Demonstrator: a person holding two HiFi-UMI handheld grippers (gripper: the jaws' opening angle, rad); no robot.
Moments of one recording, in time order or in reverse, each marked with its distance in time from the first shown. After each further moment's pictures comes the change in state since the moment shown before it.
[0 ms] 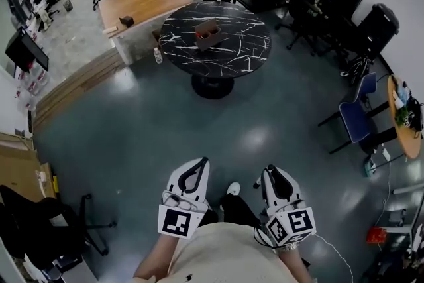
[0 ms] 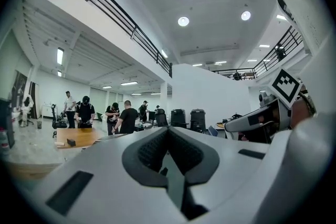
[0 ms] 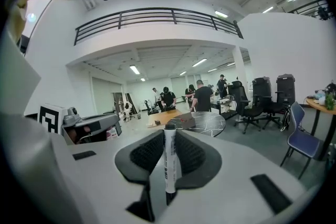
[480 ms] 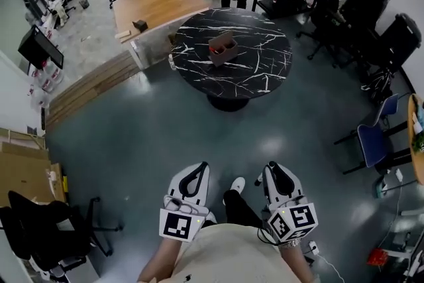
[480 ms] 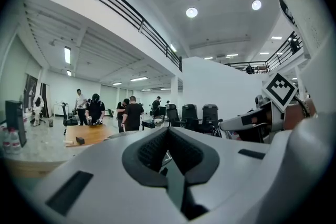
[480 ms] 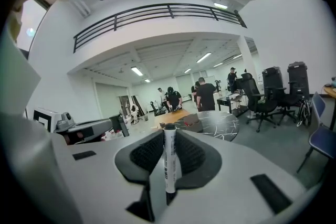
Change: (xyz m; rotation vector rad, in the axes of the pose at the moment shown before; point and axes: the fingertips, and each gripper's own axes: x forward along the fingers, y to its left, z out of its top) left arm 0.114 0.075 -0.015 0.001 0.070 0.109; right arm 0.151 -0.060 0.040 0.055 0.016 0.098
